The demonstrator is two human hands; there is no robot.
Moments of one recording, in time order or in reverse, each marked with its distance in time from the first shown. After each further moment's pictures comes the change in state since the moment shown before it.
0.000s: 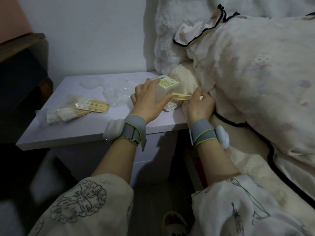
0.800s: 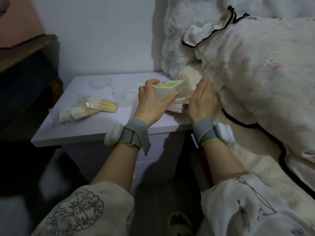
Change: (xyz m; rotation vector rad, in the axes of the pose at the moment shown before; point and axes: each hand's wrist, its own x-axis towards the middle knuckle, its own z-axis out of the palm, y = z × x) left_hand -0.015 -0.003 -0.015 -0.414 0.032 -0.106; right_hand -0.014 -0.017 0.005 -0.202 -0.031 -0.256
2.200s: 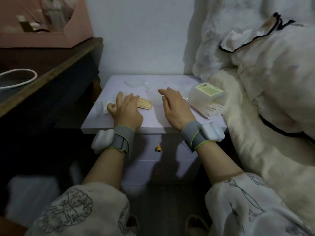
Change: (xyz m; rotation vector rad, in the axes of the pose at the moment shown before) left_hand -0.026 -0.068 -0.107 0.785 0.210 -0.174; right_hand -0.069 -0.052 0.070 -0.118 -0.649 -0.600
